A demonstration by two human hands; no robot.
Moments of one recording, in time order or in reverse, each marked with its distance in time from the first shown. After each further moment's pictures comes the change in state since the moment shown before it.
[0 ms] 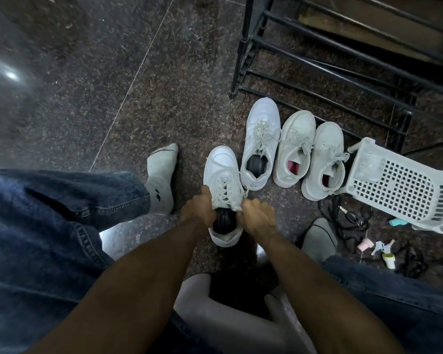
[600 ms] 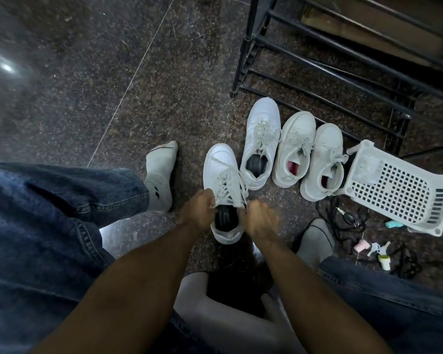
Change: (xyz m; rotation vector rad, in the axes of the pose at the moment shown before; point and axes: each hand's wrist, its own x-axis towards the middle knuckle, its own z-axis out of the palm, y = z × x) left_hand -0.002 -0.012 0.010 -0.294 0.086 0.150; right_hand -0.006 -0.003 0.005 0.173 0.048 0.254
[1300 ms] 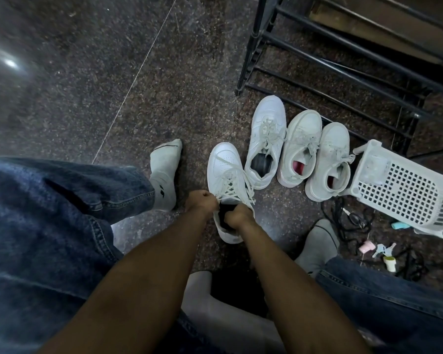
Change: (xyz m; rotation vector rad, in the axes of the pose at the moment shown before) left_hand 0.020 0.013 -0.004 -0.531 0.087 -0.615; right_hand 0.018 -0.046 0.027 0.446 -0.433 0.252
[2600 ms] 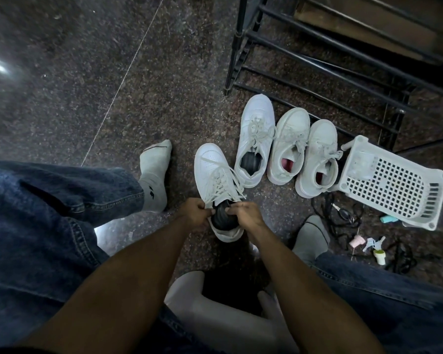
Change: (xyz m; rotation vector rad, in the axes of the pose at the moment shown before) left_hand -0.001 -0.027 -0.004 0.234 -0.236 0.224; right_hand -0.007 0.034 -0.030 0.577 0.046 -0.142
